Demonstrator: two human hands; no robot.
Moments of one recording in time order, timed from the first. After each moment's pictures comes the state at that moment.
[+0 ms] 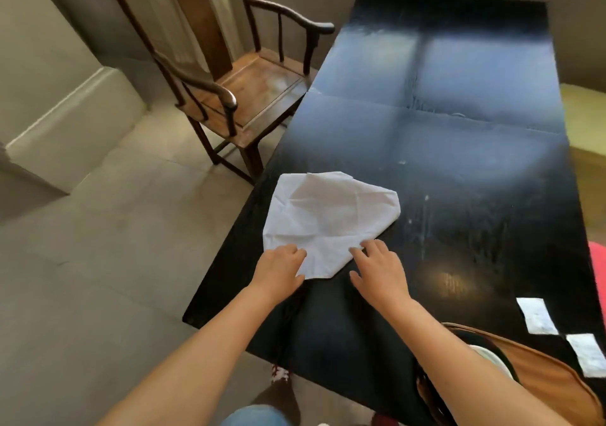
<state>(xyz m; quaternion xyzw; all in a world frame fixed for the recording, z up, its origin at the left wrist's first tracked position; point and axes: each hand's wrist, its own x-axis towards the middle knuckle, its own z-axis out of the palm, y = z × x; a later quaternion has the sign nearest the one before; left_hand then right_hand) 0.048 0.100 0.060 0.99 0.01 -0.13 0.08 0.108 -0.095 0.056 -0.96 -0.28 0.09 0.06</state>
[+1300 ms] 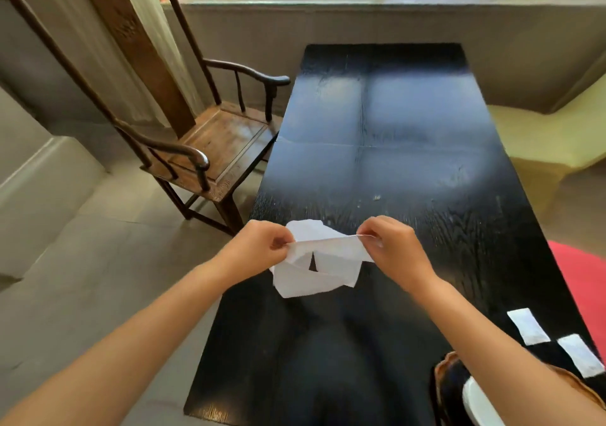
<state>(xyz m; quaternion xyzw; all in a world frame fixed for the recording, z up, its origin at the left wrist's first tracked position) 0.131 0.161 0.210 0.95 -0.08 -0.08 0.28 0.176 -0.079 0.171 -0.92 -0.21 -0.08 0.33</state>
